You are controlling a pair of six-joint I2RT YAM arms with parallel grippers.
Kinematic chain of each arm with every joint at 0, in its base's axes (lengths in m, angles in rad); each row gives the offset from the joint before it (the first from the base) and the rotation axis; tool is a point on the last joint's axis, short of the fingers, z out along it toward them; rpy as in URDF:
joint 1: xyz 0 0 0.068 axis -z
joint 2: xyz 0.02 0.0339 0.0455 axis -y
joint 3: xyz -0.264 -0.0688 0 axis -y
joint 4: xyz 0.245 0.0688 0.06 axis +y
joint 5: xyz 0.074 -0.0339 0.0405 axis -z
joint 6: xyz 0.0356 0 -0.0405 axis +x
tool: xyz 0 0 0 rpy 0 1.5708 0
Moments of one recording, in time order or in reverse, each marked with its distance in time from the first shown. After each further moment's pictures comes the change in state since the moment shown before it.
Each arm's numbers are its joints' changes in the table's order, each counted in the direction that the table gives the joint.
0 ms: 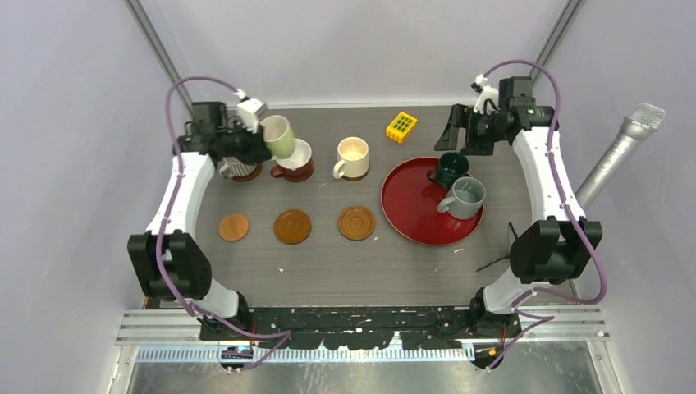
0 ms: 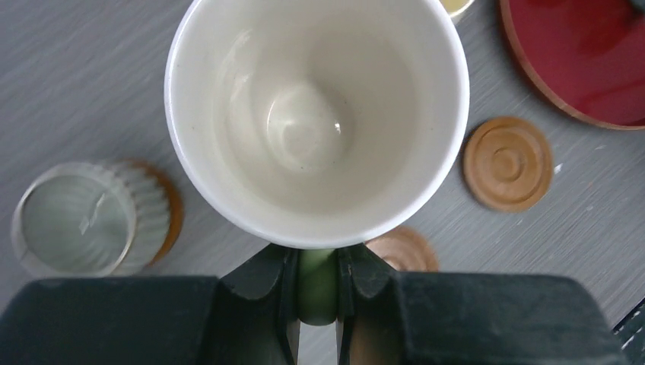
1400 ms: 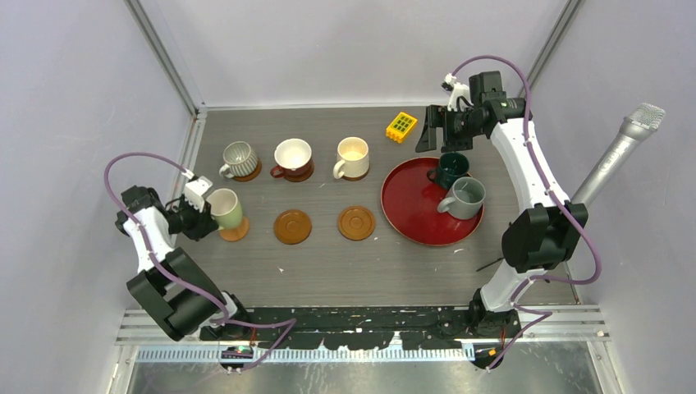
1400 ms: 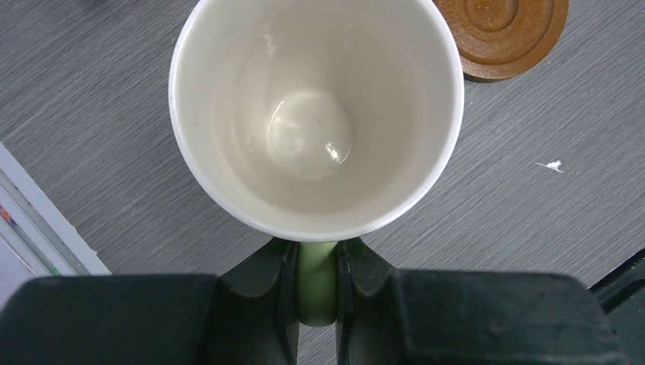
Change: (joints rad) left arm -0.739 0.247 -0.497 0.344 0.218 0.894; right arm -0.156 -0.107 0.085 -0.004 0.046 -0.037
